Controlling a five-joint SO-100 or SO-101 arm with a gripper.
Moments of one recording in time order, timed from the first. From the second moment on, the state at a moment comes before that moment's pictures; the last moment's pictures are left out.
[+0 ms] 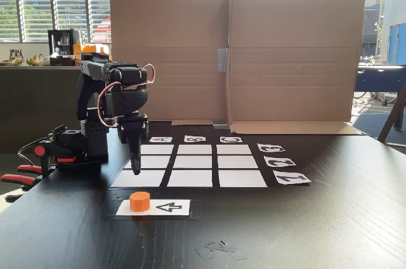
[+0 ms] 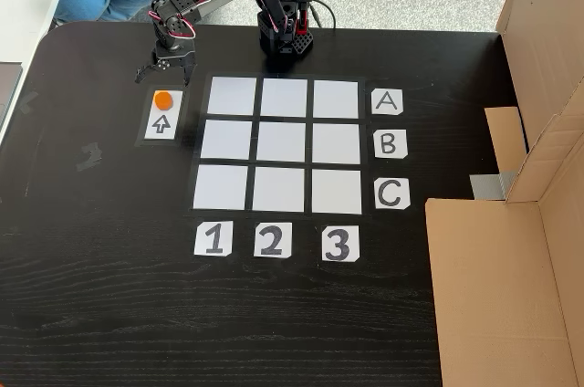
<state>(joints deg) 50.0 70.2 75.4 85.1 108.9</state>
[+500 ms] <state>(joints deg) 55.2 56.7 65.7 83.0 109.1</state>
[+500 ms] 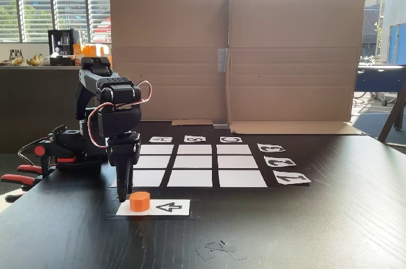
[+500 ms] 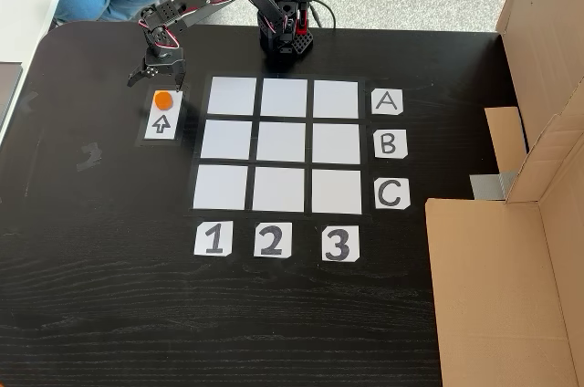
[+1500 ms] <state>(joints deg) 51.8 51.5 62.2 82.8 108.5</state>
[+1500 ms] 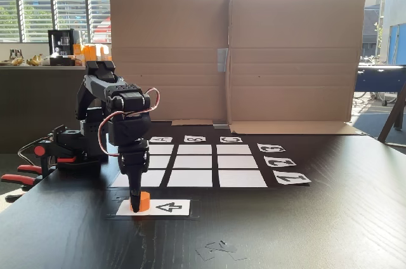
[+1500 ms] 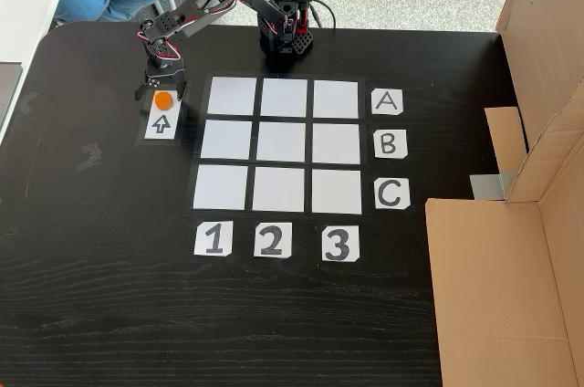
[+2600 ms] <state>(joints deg) 57.0 63.0 63.9 80.4 99.1</state>
